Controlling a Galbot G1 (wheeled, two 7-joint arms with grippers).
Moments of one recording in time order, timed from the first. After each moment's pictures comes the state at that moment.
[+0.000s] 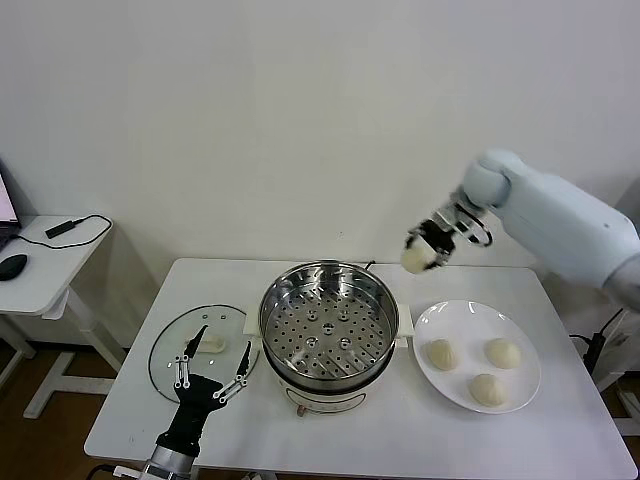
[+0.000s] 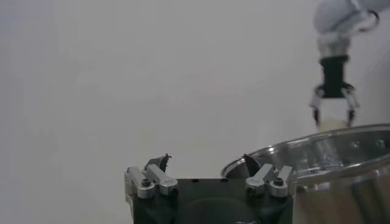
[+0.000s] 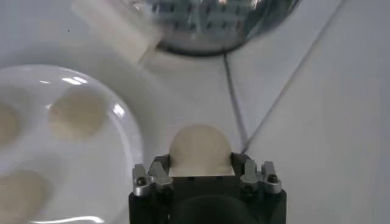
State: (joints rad) left arm 1.62 -1.18 -0.42 -1.99 0.05 -0.38 -0.10; right arm 0.47 1.02 -0.98 1.07 -0.10 0.46 -1.21
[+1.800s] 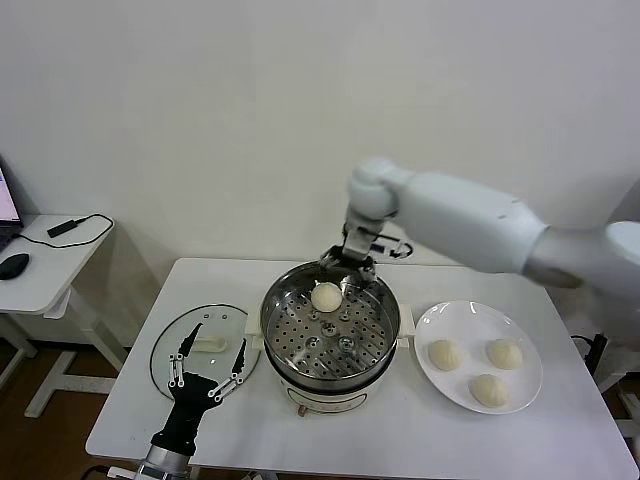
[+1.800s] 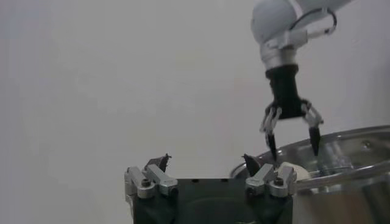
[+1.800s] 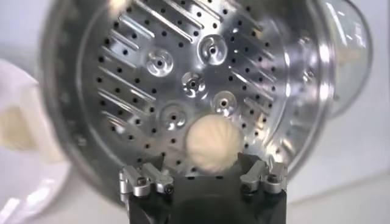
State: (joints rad) left arm 1.63 -1.18 -0.42 -2.00 0.05 -0.39 -0.11; right arm 0.57 1.01 -1.16 1.23 0.07 0.29 -1.26
